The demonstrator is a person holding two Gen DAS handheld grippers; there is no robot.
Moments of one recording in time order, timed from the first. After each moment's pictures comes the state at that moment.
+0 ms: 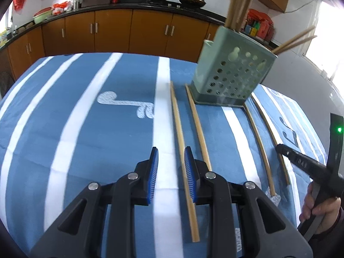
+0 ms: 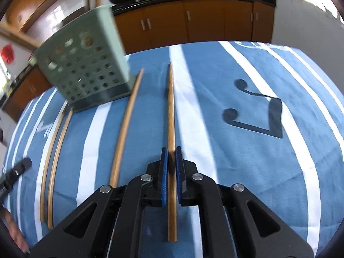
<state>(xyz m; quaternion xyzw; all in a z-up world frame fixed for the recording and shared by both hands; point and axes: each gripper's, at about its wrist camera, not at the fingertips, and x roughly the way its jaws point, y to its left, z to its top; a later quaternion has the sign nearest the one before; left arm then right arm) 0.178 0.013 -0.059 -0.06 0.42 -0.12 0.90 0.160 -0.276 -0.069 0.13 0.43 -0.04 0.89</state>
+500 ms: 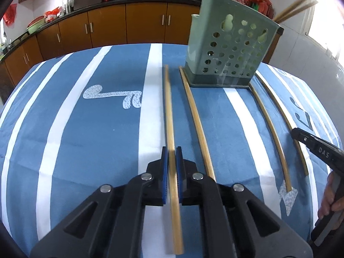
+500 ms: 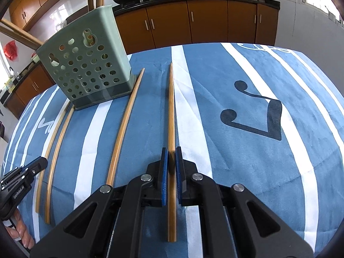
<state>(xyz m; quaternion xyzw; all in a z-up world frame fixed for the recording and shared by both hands) 0.189 -0.015 -0.080 0.00 0.44 -0.10 0.89 0.157 -0.277 -0.070 0.11 0.43 -0.03 0.90</state>
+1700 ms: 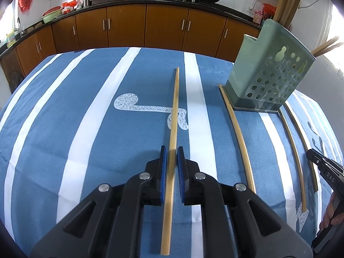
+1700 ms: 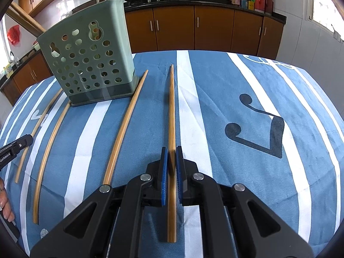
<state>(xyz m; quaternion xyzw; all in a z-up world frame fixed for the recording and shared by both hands) 0.222 0.033 -0.081 -0.04 0.43 -0.06 0.90 0.167 -0.268 -0.069 0.06 0.42 -0.03 0.90</state>
